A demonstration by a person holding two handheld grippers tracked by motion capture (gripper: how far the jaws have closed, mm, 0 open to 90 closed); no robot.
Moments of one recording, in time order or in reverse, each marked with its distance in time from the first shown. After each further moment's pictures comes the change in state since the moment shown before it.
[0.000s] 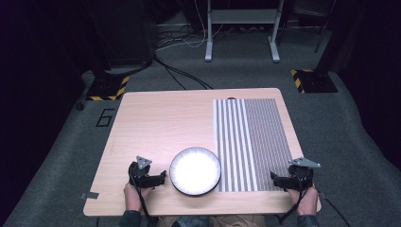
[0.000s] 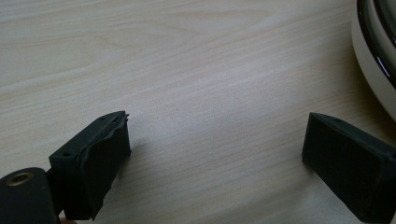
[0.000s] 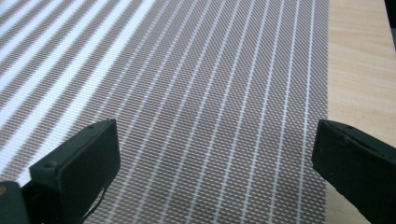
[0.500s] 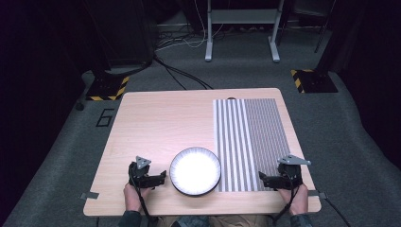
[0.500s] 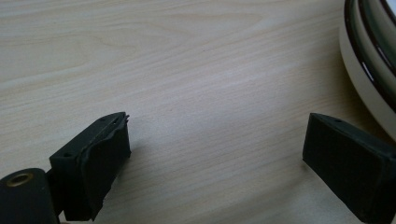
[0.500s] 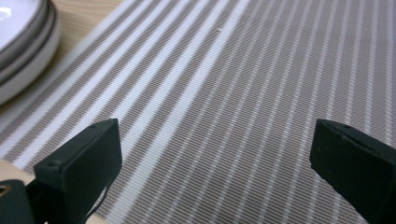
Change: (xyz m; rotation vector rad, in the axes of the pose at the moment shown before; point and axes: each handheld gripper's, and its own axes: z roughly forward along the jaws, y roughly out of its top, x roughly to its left) left arm 0.000 0.000 -0.002 -0.008 -0.033 -0.021; right arm 0.038 0.021 -0.008 -0.028 0.124 -0.067
